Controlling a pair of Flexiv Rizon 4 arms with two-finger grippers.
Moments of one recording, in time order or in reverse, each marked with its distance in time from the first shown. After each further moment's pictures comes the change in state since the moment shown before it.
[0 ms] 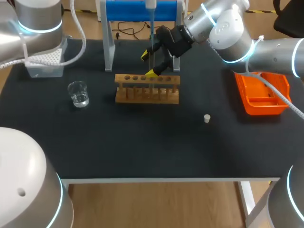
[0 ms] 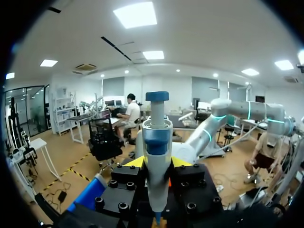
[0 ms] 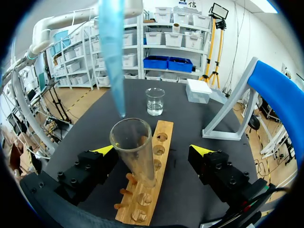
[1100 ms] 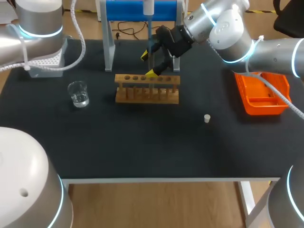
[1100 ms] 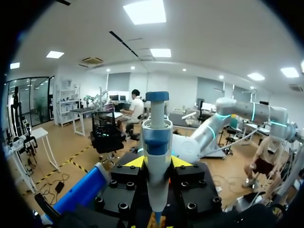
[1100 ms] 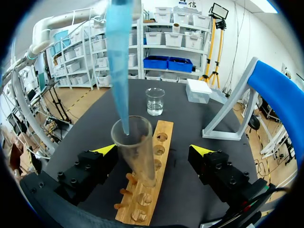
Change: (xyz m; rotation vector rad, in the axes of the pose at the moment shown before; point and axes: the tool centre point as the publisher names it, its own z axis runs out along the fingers) left arm -0.010 0.024 -0.001 -0.029 -0.033 -0.066; right arm 0.000 0.000 0.000 0.000 0.000 0.000
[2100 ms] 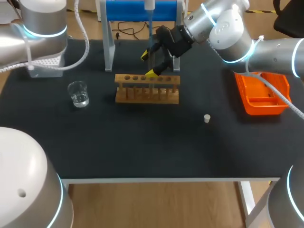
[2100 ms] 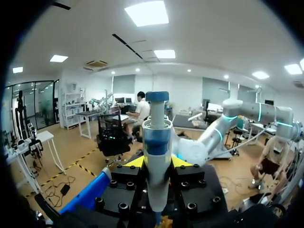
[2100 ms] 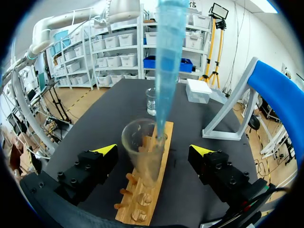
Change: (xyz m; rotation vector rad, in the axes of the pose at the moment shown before) left arm -0.012 -0.011 0.004 0.024 -0.055 0.019; right arm 0.000 0.000 0.000 0.000 0.000 0.000
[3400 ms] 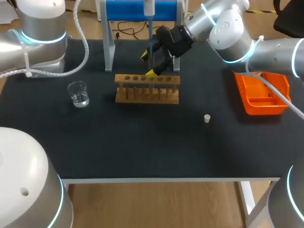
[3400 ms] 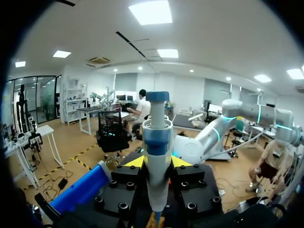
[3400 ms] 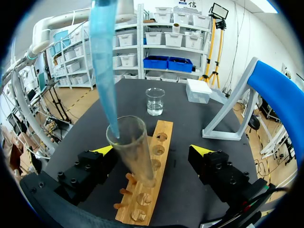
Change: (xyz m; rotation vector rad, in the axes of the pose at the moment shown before) left arm 0.015 0.011 -0.005 -0.013 -0.012 -0.041; right arm 0.000 0.000 0.000 0.000 0.000 0.000
